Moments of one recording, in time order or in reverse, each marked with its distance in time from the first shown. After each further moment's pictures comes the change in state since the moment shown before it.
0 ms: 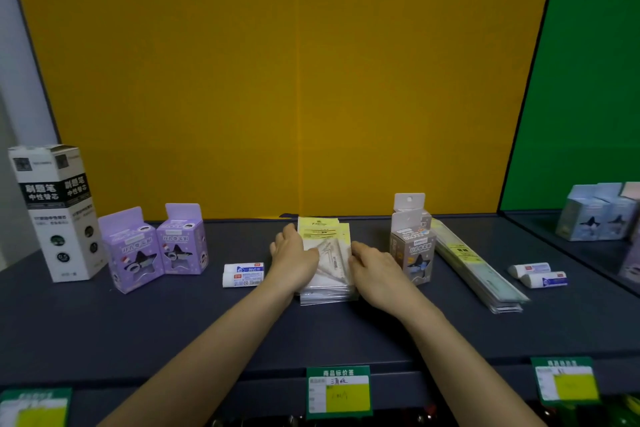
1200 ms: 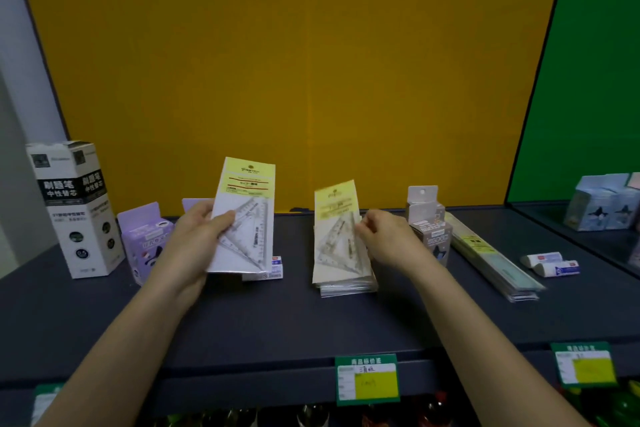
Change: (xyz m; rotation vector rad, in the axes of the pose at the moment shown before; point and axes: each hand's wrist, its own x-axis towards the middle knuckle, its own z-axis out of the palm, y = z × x) left_hand -0.029 -0.035 -0.114 -0.645 0.168 0.081; right_hand 0.017 -0.022 -0.016 -0.004 0.138 0.008
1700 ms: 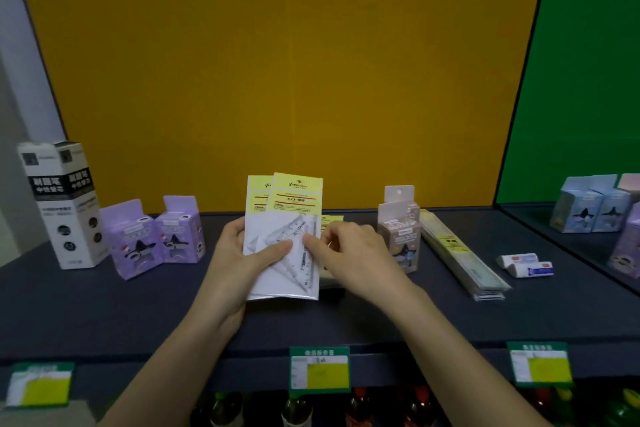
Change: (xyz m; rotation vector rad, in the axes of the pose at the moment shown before) left_hand -0.056 -0.016 0.079 -0.126 -0.015 0.008; right_hand -0.045 -0.002 -0.015 0.099 -0.046 -0.214
